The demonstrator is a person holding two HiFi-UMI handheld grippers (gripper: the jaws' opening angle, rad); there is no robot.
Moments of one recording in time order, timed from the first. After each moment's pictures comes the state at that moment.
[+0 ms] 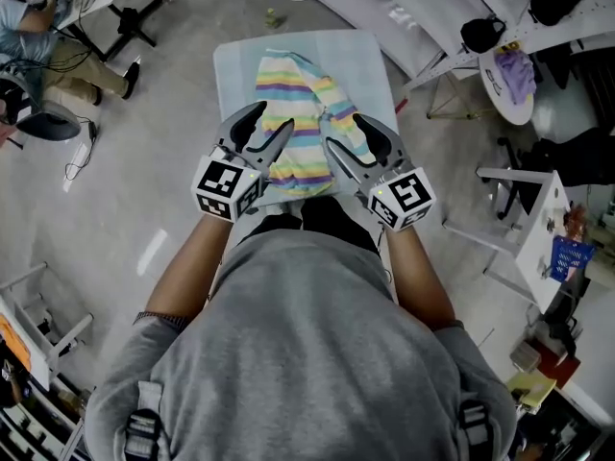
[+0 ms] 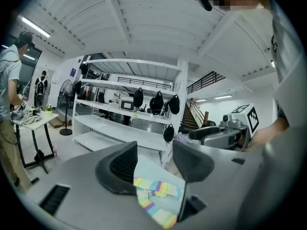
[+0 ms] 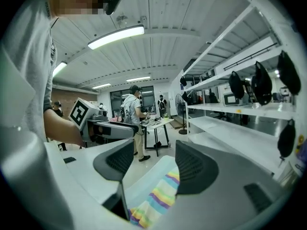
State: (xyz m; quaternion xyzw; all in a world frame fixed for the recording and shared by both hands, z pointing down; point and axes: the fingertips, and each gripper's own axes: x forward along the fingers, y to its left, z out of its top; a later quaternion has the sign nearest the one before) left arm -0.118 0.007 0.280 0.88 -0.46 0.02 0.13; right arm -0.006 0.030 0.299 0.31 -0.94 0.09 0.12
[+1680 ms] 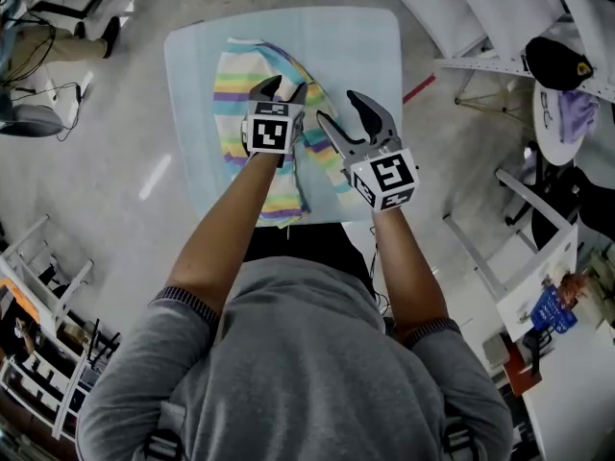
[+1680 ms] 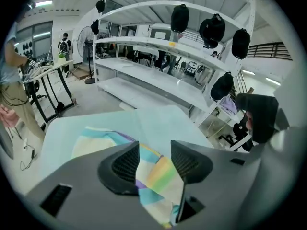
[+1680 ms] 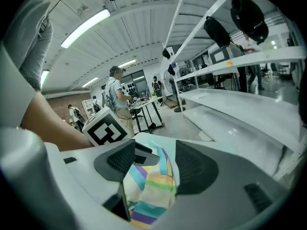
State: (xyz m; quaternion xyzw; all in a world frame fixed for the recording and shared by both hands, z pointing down) left arm -0.025 -0.239 0.620 0.72 -0.55 0.24 0.36; right arm 0.056 -0.202 0.517 0.29 -0.91 0.20 0.19
